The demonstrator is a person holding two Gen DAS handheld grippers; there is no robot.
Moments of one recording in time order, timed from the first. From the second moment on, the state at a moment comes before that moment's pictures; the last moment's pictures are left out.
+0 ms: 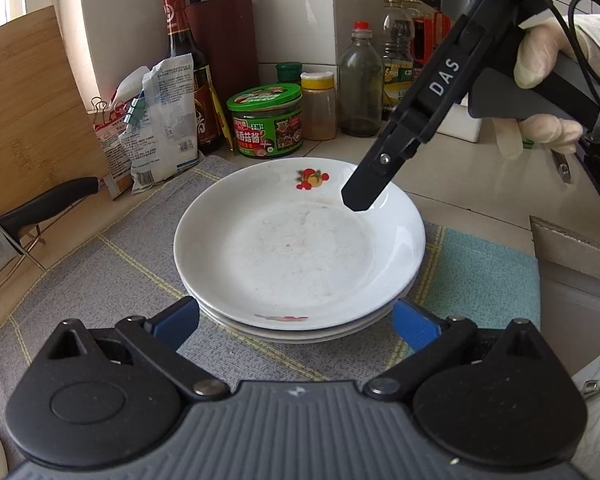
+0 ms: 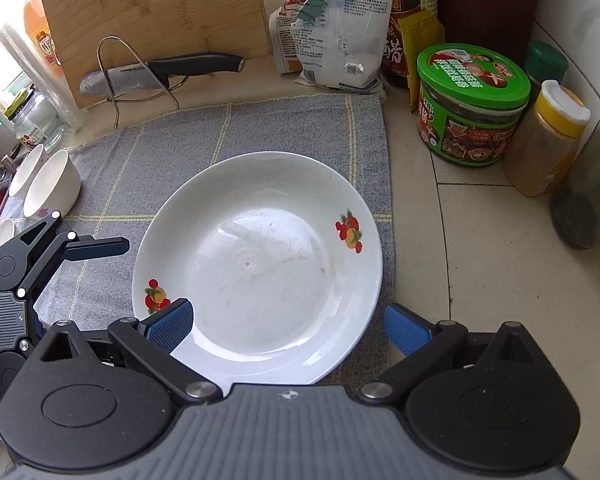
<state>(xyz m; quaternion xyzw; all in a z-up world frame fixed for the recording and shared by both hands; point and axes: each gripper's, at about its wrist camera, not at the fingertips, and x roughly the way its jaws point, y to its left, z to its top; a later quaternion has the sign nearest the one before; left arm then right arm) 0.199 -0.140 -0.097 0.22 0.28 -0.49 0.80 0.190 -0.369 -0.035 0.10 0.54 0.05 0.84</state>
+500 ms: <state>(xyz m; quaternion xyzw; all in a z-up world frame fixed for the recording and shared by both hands) 0.192 -0.131 -0.089 0.20 0.29 -0.44 0.83 0.185 -0.353 -0.027 0.04 0.51 0.04 0.86</state>
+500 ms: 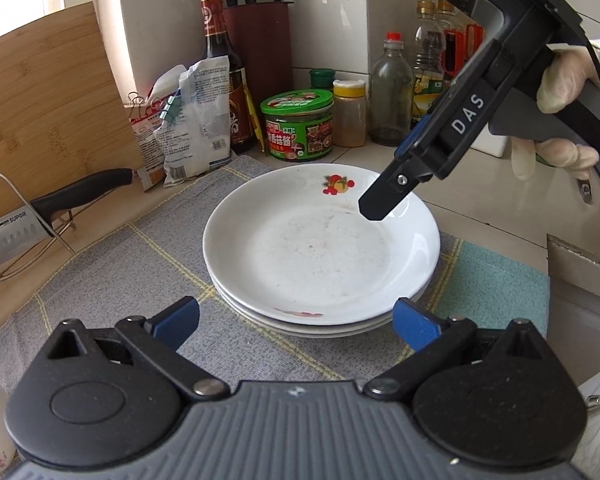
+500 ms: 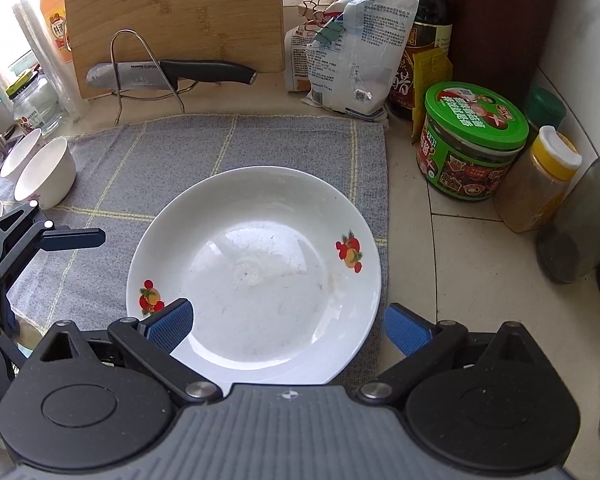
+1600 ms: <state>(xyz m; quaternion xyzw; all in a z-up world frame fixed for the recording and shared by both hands) 0.185 -0.079 -0.072 0.13 0.33 -0.33 0.88 0.159 -0.299 -0.037 -0.01 0.43 -0.01 0.90</state>
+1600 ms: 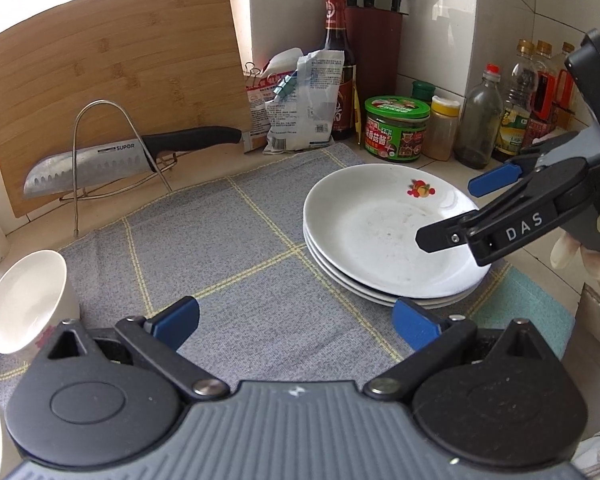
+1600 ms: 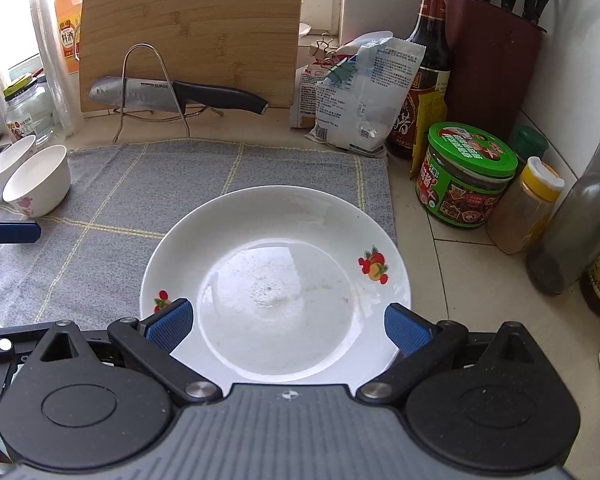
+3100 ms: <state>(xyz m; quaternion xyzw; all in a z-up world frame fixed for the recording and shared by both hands) 0.212 0.199 -0.063 0.10 0.36 -0.17 0.91 0.203 0.041 -0.088 -0.10 0.44 0.24 0.86</state>
